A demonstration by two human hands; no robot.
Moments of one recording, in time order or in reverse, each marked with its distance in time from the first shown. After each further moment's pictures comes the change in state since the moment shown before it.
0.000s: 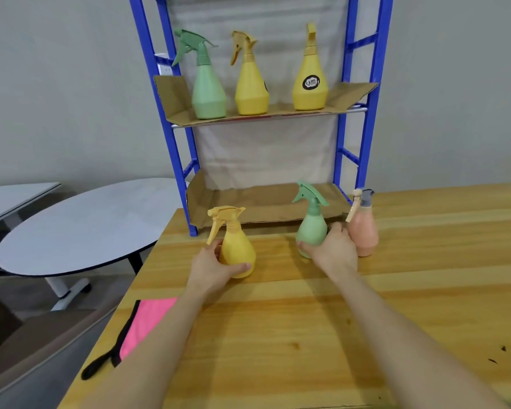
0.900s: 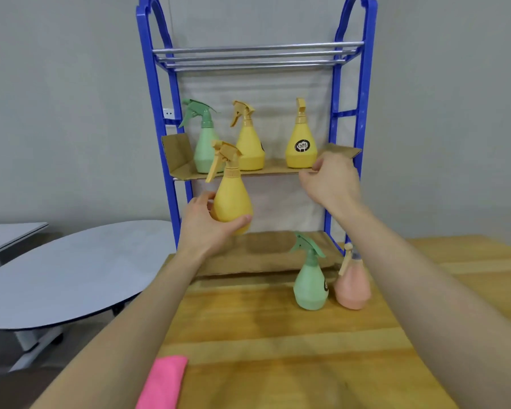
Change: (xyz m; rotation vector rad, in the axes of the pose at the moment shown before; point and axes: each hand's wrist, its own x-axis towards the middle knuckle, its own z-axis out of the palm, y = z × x) left_hand 0.055 0.145 -0.106 -0.121 0.391 0.337; right_hand 0.069 -0.163 -0.190 0.129 0.333 -0.301
